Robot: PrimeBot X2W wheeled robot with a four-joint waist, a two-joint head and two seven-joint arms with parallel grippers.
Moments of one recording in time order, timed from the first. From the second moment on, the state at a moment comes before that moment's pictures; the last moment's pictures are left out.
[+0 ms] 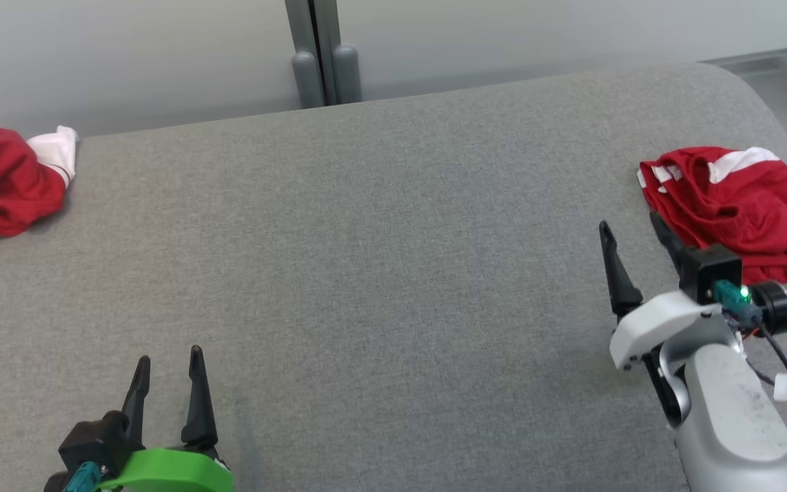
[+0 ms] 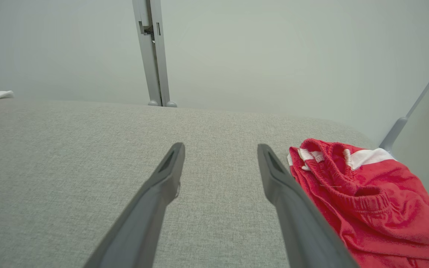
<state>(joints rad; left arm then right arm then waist) 0.00 0.05 -0.01 0.27 -0.31 -0.11 -0.26 -0.43 -0.05 -0.06 0.55 -0.03 0.13 -0.26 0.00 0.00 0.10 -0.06</state>
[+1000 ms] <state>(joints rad) 0.12 0.05 -0.09 0.19 -0.38 -0.05 -0.26 -0.10 -0.05 -0.01 0.37 0.13 0.13 -0.26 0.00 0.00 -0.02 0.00</state>
